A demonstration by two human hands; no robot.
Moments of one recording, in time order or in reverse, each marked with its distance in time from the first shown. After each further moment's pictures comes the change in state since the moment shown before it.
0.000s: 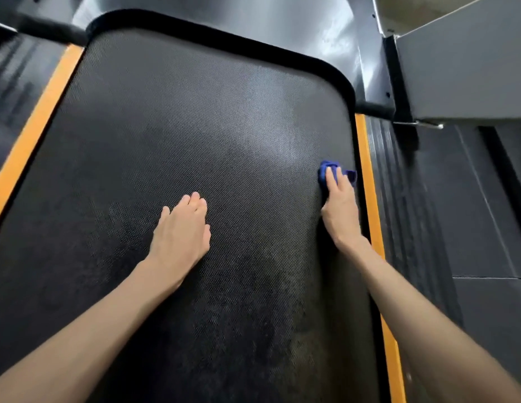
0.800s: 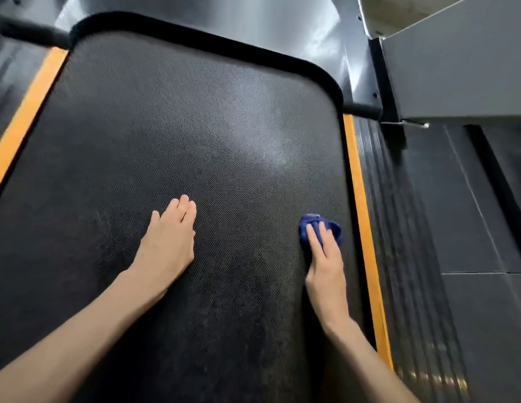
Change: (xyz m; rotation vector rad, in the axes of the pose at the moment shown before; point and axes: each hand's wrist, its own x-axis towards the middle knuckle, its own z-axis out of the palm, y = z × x) left_hand 0.004 -0.013 0.022 0.074 0.003 0.080; right_hand -0.126 -0.001 0.003 0.144 0.027 -0.012
